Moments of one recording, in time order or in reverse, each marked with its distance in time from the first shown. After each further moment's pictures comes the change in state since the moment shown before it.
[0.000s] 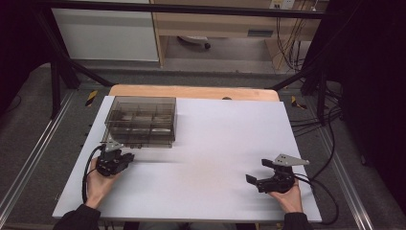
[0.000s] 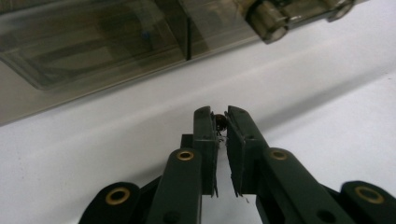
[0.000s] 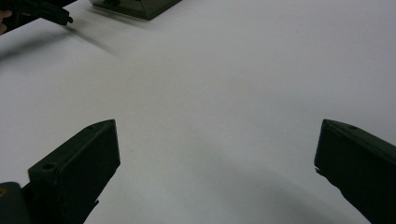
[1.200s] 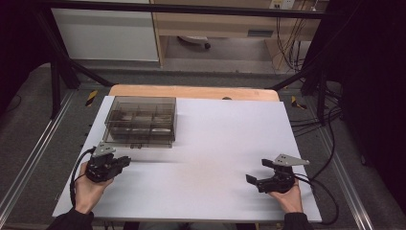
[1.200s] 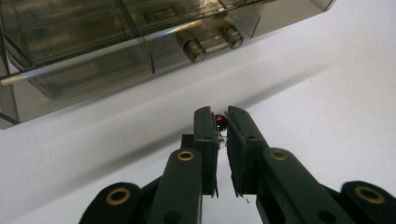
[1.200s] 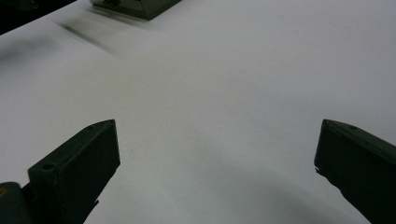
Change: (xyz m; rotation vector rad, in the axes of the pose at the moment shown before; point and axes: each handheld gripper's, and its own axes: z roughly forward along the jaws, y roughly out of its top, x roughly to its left) left arm -0.012 0.005 -0.049 -0.042 -0.066 0.020; right arm 0.000 0.000 0.000 0.001 0.000 0.001
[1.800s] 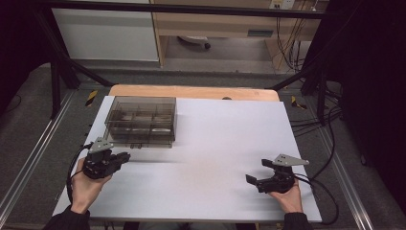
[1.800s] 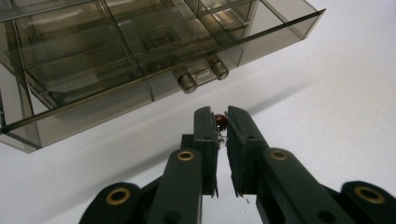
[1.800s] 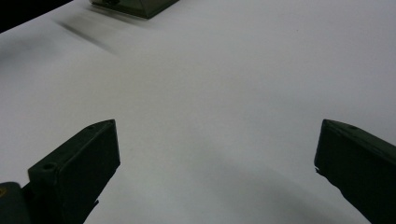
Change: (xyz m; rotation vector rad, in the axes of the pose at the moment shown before) left arm -0.004 0.017 -0.015 -0.019 -0.007 0.010; right arm 0.000 0.000 0.001 0.003 -0.003 -0.003
